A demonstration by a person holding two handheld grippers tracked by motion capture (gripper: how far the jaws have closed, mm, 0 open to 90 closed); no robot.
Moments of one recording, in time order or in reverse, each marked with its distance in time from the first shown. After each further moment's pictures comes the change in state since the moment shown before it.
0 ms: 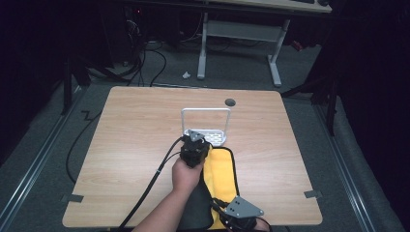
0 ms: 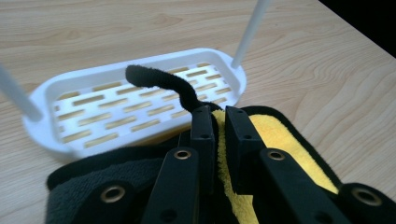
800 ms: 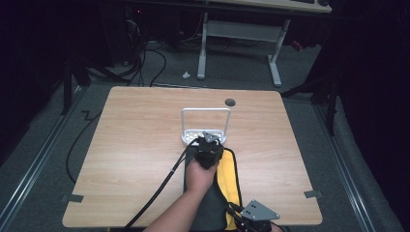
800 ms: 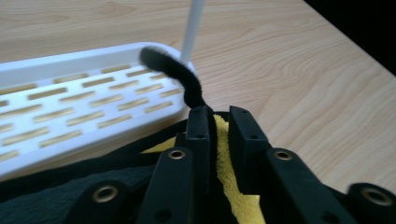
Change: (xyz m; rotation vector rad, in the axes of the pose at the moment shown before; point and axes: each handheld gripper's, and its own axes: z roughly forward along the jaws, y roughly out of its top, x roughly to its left) left arm -0.032 0.000 0.026 0.017 -0.076 -0.010; right arm -0.018 -0.030 -0.021 0.053 -0.051 0.083
